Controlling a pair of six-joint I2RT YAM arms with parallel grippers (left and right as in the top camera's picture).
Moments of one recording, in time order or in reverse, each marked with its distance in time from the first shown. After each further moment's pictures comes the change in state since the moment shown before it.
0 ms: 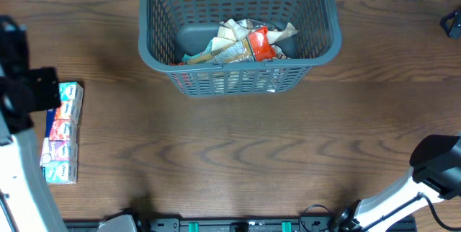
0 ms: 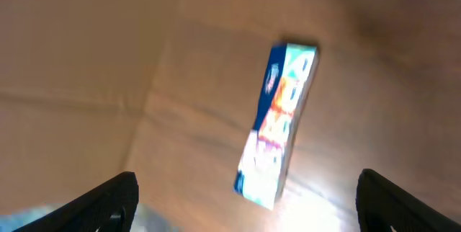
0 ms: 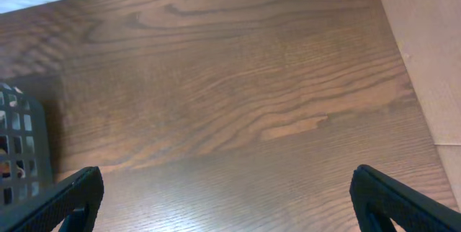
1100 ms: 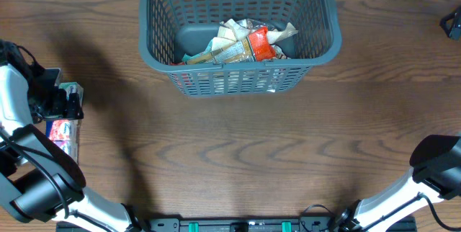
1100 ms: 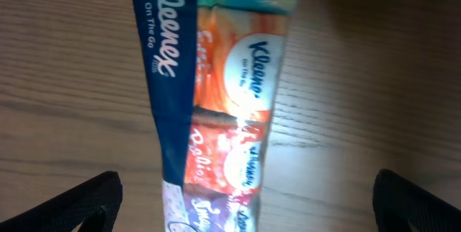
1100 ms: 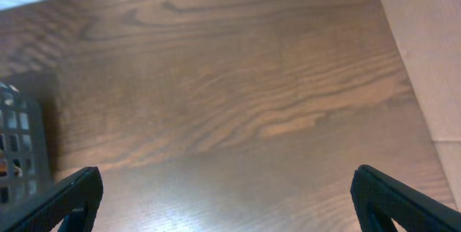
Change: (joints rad) left arm 0.219 0.511 -0.308 0.269 0.234 0.270; right arm 0.000 0.000 0.000 -0.008 0.012 0.000
